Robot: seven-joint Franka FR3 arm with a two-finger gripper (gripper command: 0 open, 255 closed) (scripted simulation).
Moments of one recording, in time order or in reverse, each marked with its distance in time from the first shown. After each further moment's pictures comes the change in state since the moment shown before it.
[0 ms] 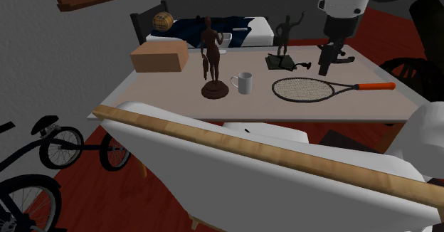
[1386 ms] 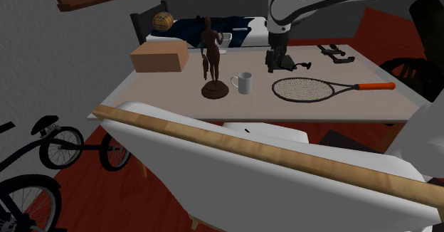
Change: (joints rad) arm -0.023 0.741 -0.120 0.402 0.009 0.319 -0.178
